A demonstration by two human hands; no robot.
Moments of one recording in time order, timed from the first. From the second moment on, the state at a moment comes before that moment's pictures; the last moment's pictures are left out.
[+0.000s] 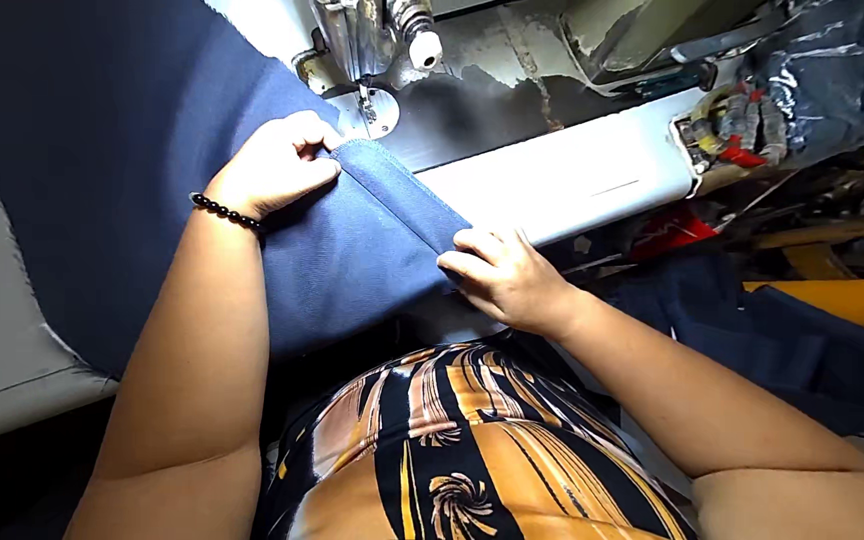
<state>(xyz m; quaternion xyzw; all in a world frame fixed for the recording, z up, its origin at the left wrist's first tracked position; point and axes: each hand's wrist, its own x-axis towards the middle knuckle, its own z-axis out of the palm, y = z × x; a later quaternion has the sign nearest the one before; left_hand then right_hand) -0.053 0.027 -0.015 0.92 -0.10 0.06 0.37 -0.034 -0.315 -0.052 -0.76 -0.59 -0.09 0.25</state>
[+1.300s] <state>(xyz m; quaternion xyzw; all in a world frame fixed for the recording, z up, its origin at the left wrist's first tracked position) -0.054 0.015 0.092 0.98 -0.12 -0.11 0.13 -0.075 -0.319 -0.040 -0.45 -0.19 0.49 0.72</state>
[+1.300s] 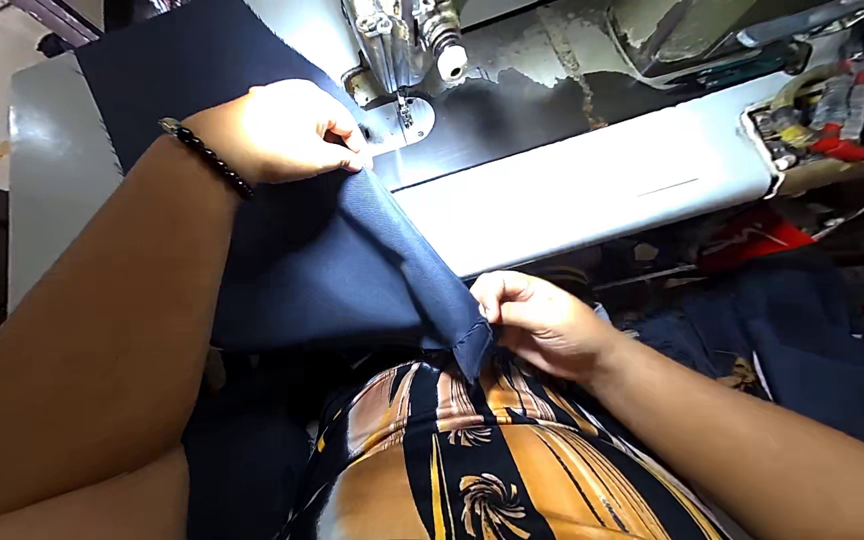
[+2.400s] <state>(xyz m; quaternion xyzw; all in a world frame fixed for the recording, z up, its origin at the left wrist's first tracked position) -0.117 -0.042 -0.026 0.98 -0.02 0.05 0.16 -0.078 -0.312 -0.072 -0.65 -0.28 0.32 0.63</state>
